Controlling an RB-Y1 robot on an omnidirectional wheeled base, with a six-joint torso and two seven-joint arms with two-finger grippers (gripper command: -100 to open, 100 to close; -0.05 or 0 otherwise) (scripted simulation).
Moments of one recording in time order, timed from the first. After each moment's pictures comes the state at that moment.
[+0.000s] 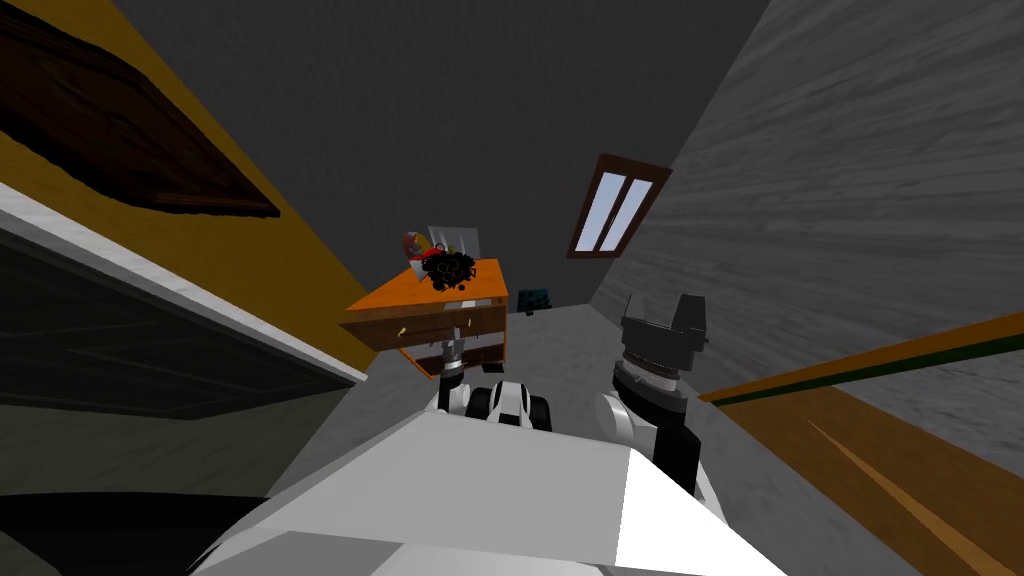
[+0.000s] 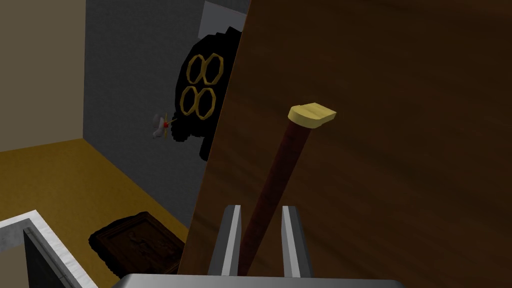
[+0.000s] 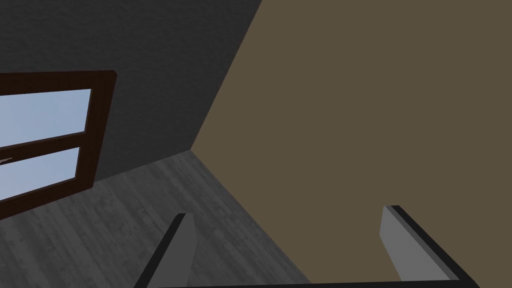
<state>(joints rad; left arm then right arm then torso) 0.07 -0.02 0.12 -0.93 0.16 -1.28 0.15 0.49 -0.02 -0.01 -2.38 -0.04 -0.64 0.15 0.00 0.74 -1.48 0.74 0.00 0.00</state>
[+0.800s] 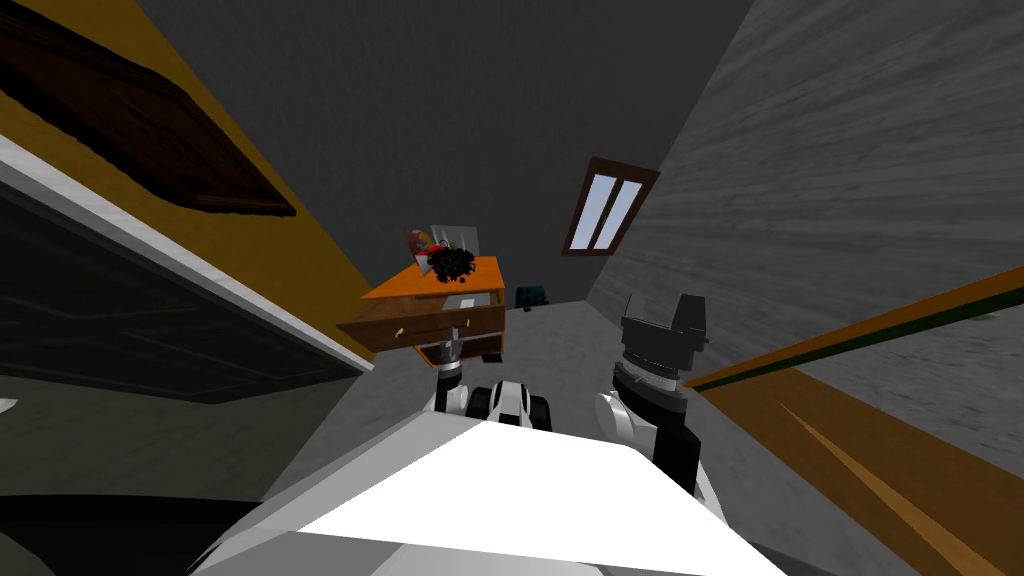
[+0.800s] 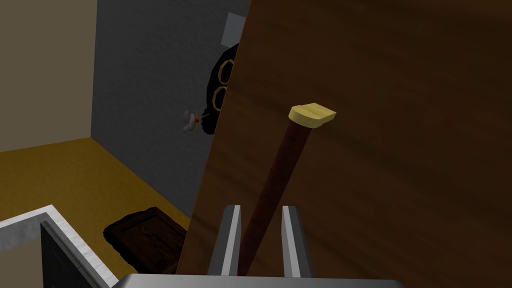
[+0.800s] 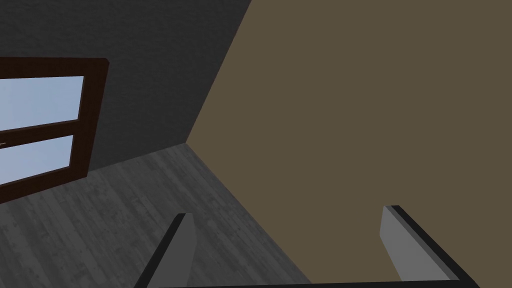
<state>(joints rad) 0.10 -0.01 0.11 -0.98 0.16 -1.26 0.16 0.49 -0.02 -0.01 -2.38 -0.04 -0.64 0.15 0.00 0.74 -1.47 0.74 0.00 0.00</state>
